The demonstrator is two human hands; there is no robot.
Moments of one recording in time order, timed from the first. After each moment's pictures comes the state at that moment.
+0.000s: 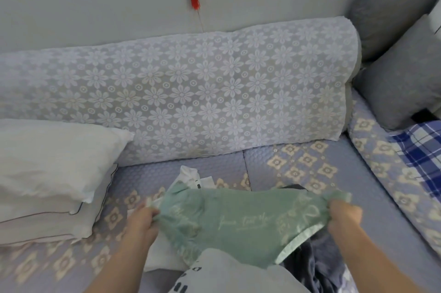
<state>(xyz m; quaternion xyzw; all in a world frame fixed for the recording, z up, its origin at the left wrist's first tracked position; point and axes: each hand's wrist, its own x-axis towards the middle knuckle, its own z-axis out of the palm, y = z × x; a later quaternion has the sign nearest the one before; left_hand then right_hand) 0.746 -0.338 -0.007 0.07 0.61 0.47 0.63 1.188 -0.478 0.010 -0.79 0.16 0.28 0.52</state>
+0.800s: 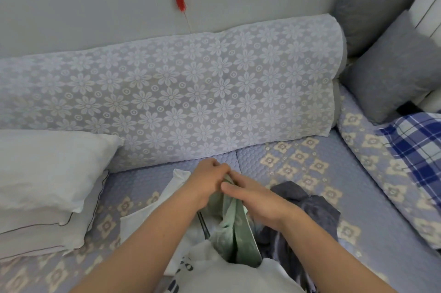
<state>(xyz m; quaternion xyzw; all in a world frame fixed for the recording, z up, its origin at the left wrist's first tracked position) 0.916 -0.344 0.146 0.54 0.61 0.16 0.56 1.040 -0.432 0.136 -0.46 -0.42 0.67 0.39</state>
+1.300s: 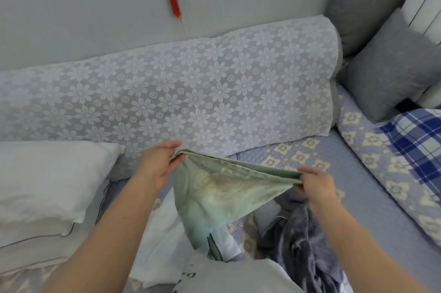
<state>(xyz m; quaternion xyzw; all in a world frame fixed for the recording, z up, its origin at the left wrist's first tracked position) 0.850 -0.276 0.178 0.31 0.57 0.40 0.64 1.156 -0.435 0.084 -0.75 -0.04 0.39 0.53</state>
